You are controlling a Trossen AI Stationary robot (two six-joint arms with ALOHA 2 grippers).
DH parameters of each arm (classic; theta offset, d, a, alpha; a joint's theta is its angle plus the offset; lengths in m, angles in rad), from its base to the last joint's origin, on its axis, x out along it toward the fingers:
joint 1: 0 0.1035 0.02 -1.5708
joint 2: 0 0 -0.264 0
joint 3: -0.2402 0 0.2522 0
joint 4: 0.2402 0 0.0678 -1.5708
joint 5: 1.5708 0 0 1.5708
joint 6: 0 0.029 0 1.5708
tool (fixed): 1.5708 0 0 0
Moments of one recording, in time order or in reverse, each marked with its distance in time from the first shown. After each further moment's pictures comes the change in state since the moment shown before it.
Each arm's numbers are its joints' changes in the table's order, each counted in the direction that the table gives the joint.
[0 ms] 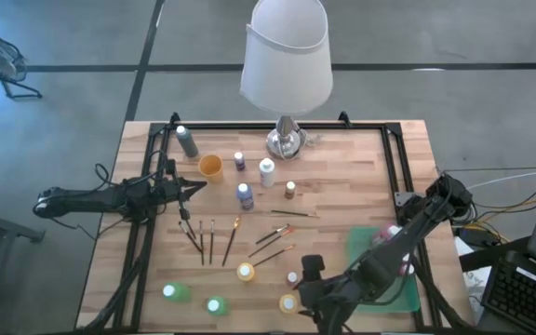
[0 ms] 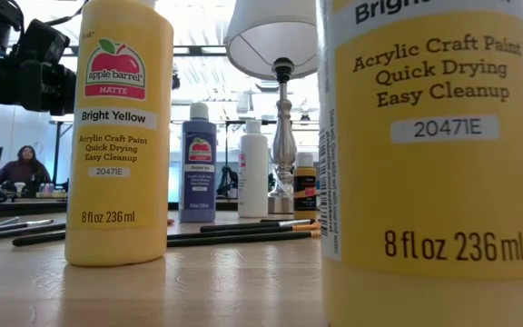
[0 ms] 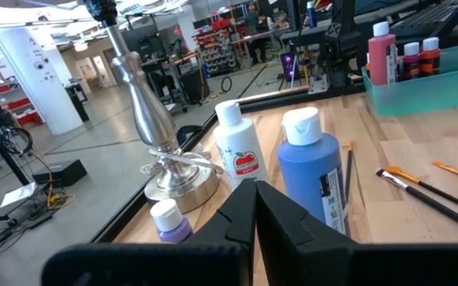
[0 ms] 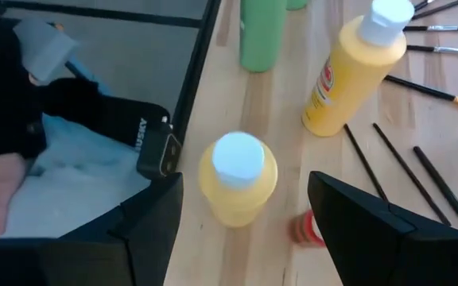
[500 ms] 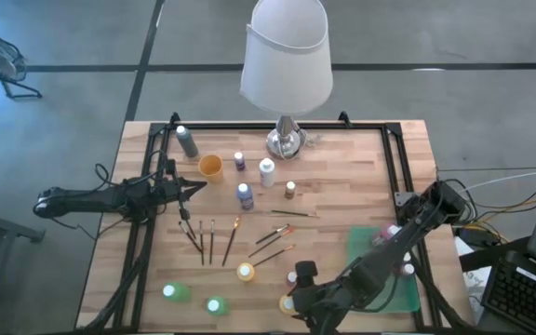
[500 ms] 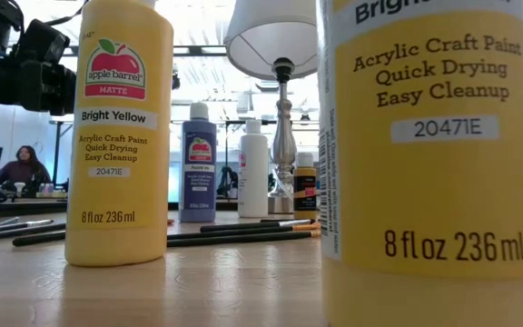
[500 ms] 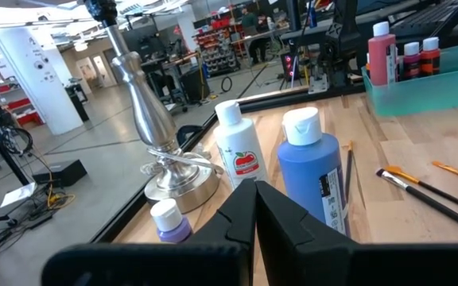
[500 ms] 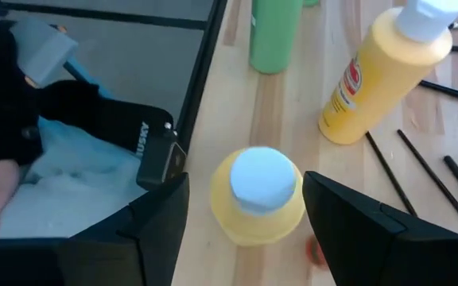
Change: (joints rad) left arm 0.000 0.000 0.000 0.000 0.000 0.000; right arm -0.001 0.073 0.001 -0.083 -0.005 -0.004
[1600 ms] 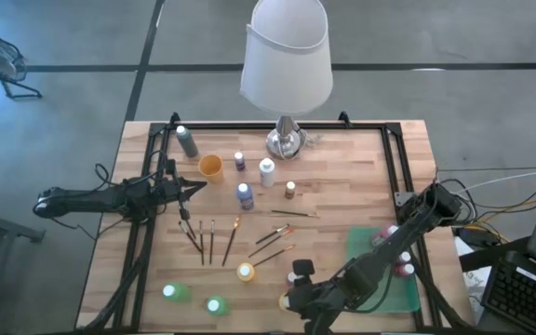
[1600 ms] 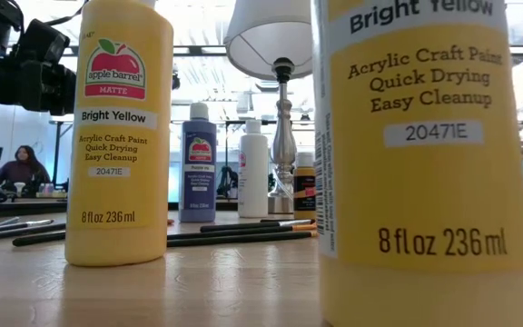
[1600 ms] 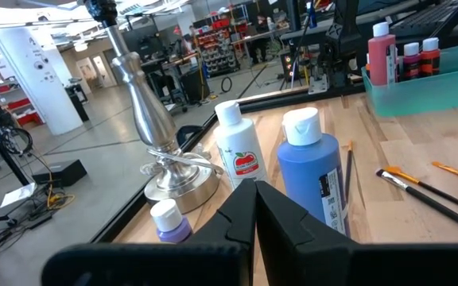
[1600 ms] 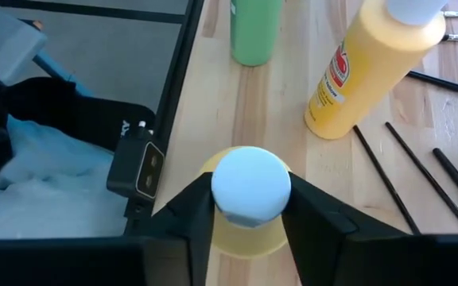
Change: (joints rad) left arm -0.001 0.000 0.000 0.000 0.000 0.000; right arm -0.017 0.037 0.000 -0.001 0.029 0.008
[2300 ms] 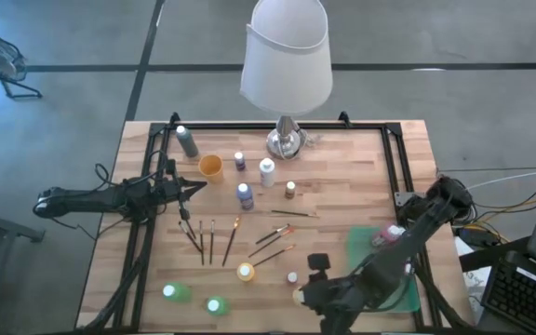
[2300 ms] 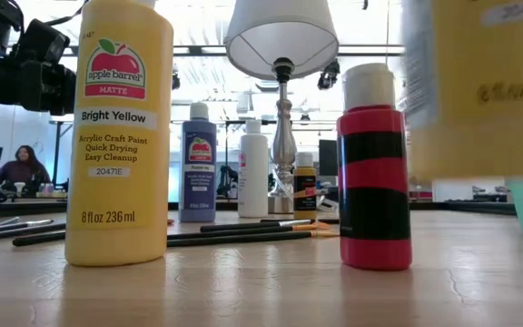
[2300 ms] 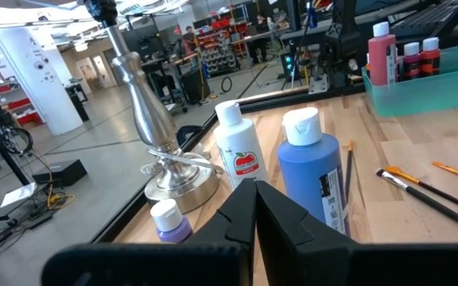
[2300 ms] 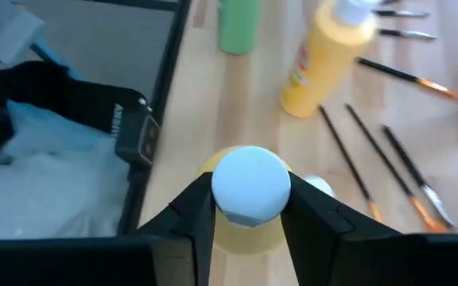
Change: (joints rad) left arm 0.001 0.000 0.000 0.000 0.000 0.000; right arm 0.046 -0.113 -0.063 0.270 0.062 0.054
